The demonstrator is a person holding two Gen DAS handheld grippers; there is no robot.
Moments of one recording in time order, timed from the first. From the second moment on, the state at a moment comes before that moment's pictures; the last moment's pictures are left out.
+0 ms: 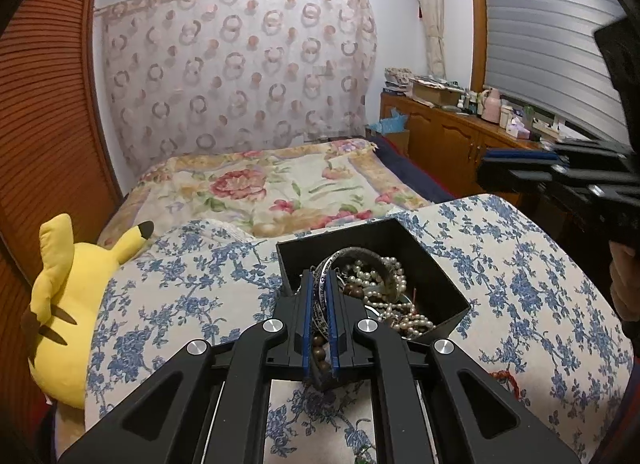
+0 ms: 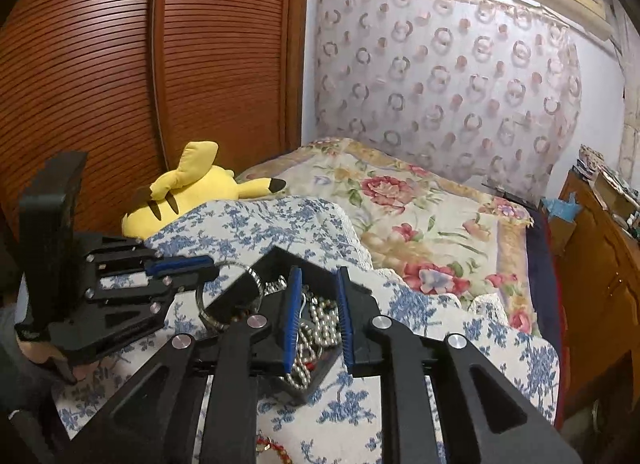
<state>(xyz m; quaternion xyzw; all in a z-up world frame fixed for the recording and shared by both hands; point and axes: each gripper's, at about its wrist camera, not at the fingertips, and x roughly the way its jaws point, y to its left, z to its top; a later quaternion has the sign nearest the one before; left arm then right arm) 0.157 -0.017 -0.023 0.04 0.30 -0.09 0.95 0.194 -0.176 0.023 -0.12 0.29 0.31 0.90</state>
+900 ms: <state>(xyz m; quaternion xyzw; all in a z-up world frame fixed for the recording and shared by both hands) 0.091 0.009 -0.062 0.05 0.33 -0.11 0.94 0.129 -0.210 -0.103 -0.13 0.42 0.30 0.85</state>
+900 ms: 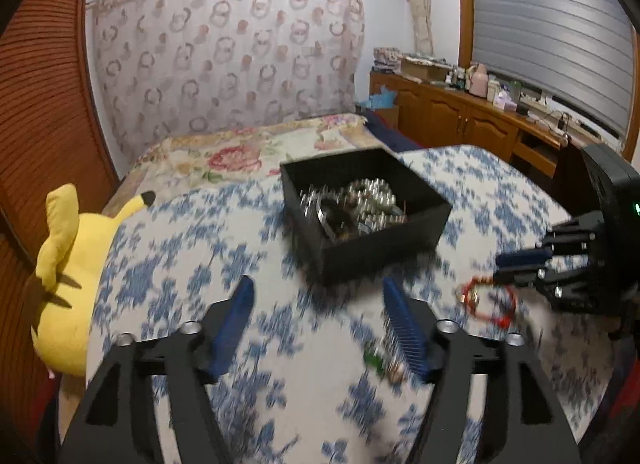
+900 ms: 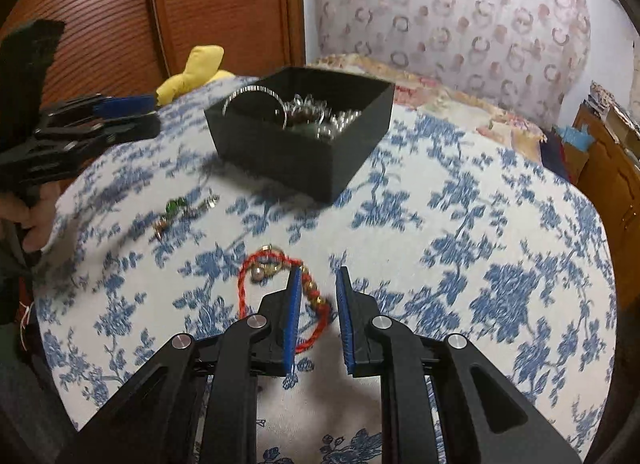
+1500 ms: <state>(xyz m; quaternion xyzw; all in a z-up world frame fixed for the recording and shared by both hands) 0.074 -0.004 -0.101 0.08 0.40 -0.13 0.90 0.123 -0.206 -0.112 -0.14 0.41 0.29 0.85</state>
